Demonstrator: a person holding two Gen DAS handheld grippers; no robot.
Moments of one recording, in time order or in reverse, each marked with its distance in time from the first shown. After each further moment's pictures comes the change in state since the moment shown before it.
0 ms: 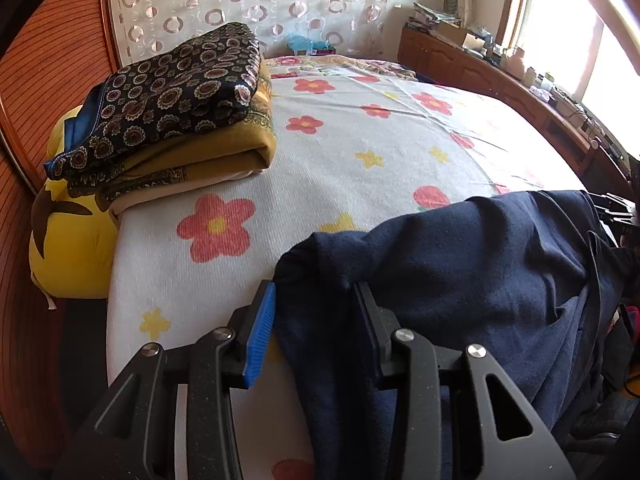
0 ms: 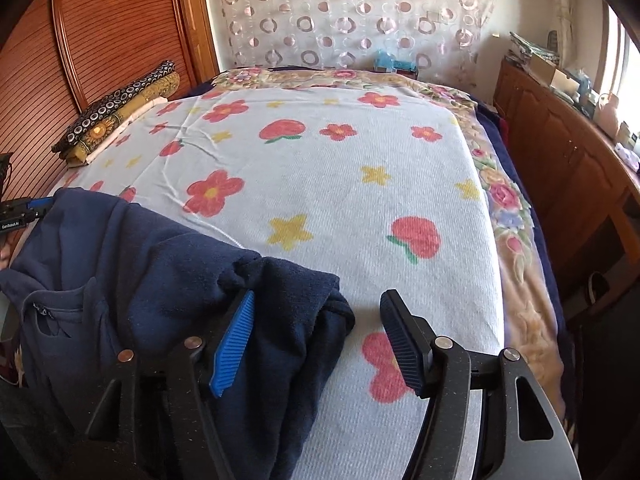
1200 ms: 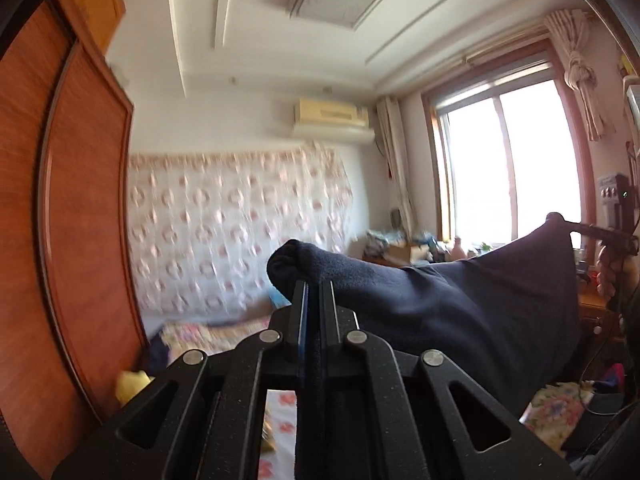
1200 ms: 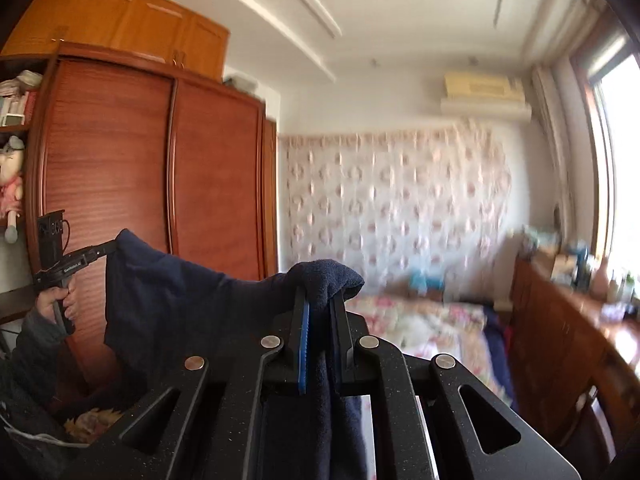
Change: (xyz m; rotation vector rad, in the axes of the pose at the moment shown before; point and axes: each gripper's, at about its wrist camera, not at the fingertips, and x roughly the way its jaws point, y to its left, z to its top) left arm -0.377 -0.039 0.053 0.161 -0.910 -0.033; right arm -0.403 0.028 0.041 -0.143 -0.791 0.095
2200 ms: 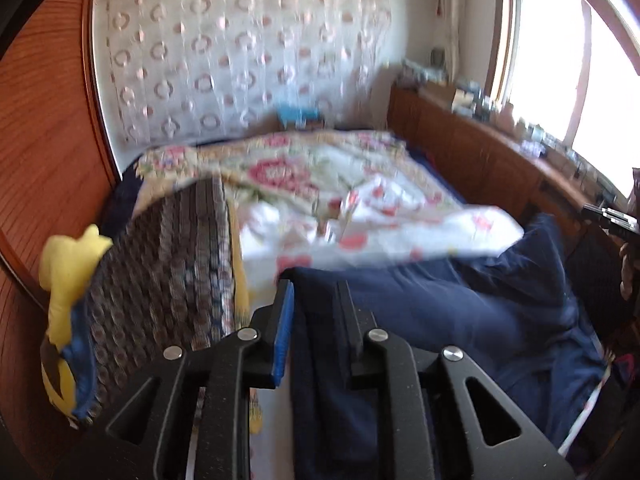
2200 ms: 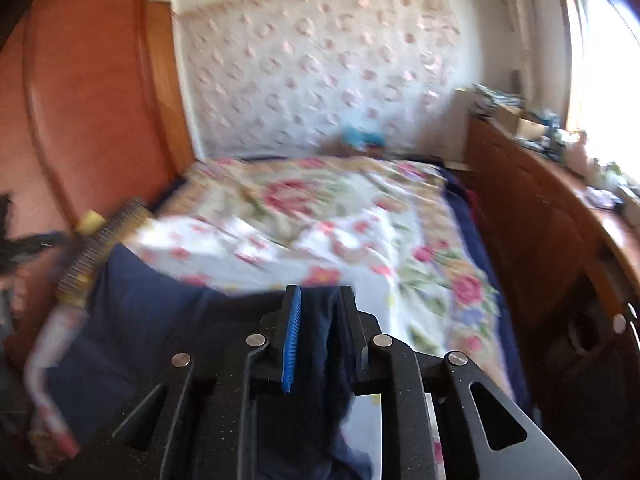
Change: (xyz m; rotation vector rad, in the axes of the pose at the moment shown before) left arm 0.312 0.033 -0.223 -0.129 0.717 0.015; right arm 0.286 -0.090 -0.193 0.194 0.579 -0.219
